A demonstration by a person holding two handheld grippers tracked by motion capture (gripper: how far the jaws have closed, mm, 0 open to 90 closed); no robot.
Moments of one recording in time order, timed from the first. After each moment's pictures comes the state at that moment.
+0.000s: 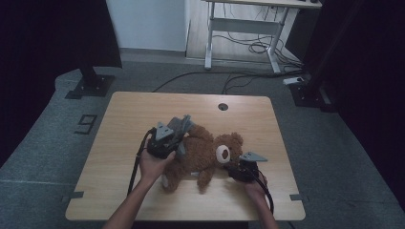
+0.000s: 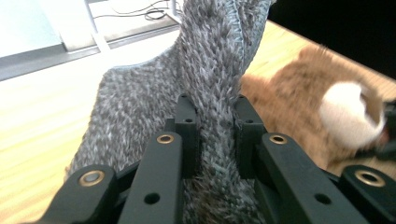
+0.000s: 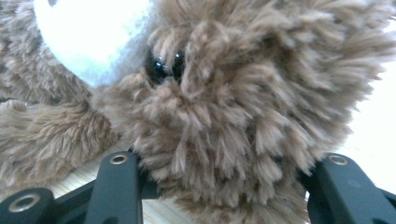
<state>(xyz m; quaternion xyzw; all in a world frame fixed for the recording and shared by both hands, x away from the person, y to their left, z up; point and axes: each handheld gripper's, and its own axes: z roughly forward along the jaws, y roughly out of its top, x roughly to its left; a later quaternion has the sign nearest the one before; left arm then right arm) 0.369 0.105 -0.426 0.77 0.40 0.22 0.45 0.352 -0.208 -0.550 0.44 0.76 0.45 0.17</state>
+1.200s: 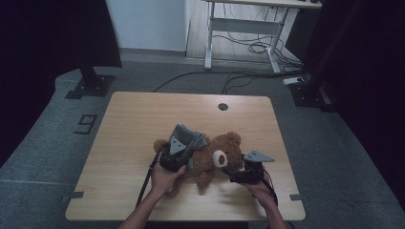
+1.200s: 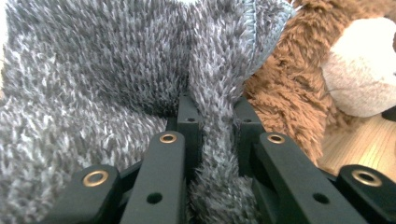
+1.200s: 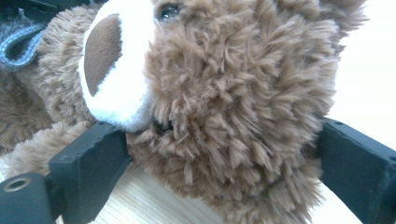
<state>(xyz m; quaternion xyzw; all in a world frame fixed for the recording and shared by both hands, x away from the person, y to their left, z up) 0.348 0.083 -0.482 0.79 0.39 0.20 0.43 0.336 -0.215 -0.516 0.40 0.76 0.48 0.18</state>
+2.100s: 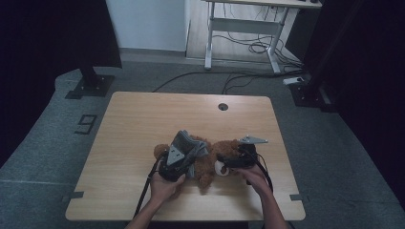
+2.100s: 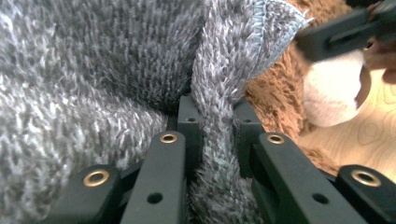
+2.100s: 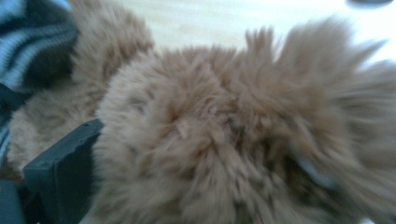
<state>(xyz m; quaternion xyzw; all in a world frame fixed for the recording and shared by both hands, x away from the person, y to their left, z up) 0.323 0.084 -0.492 0.78 0.37 0.19 0.46 0.380 -0.197 -0.498 0.44 0.76 0.47 0.11</state>
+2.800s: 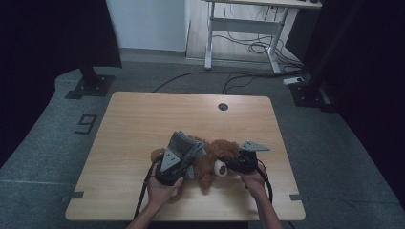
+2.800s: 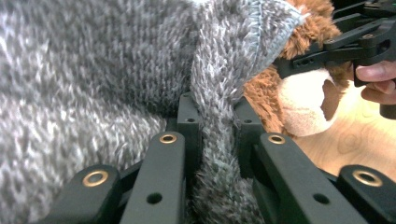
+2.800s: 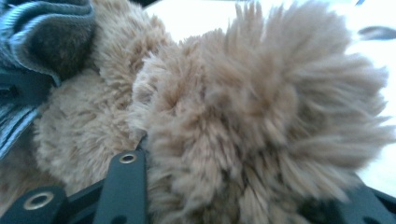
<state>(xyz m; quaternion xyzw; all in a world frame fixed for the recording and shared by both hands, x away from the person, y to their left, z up) 0.309 0.094 -0.483 0.76 0.36 0.20 0.50 0.360 -0.195 -0.499 0.40 0.75 0.51 0.14</state>
